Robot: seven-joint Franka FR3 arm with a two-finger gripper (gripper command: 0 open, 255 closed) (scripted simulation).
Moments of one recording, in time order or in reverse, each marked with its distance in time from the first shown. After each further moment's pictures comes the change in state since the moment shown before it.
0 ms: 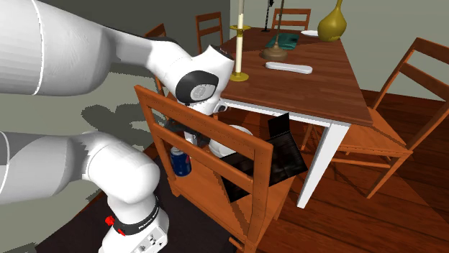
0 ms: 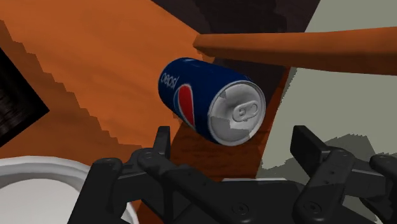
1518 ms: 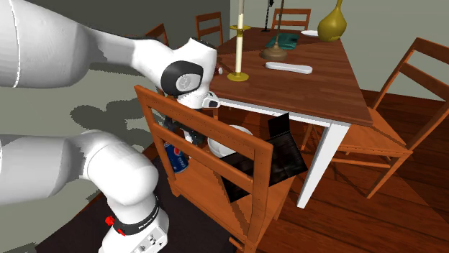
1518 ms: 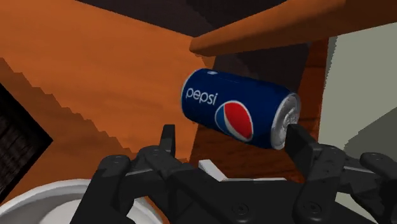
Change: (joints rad) arm -0.066 -0.039 0.210 -0.026 0.038 0.017 0.304
